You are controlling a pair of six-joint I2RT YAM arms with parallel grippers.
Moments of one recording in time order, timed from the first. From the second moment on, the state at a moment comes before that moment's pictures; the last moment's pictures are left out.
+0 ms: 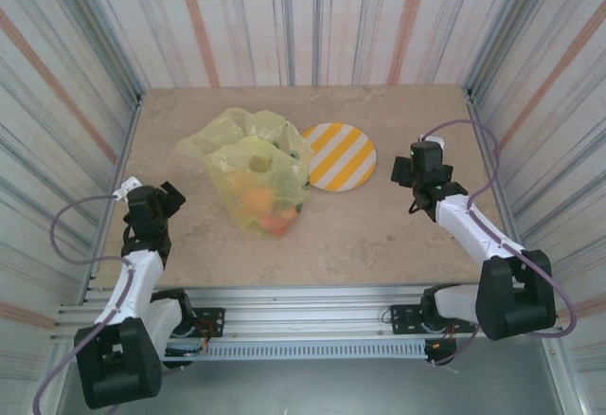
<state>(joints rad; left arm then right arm) 0.16 0.91 0.36 0.04 -0.21 -0.45 0.19 1.25 0.73 -0.19 0.37 0.27</state>
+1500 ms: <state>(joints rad) -0.01 1.51 0.40 0.68 -0.01 0.03 0.07 1.46 0.41 0.55 0.19 0.02</state>
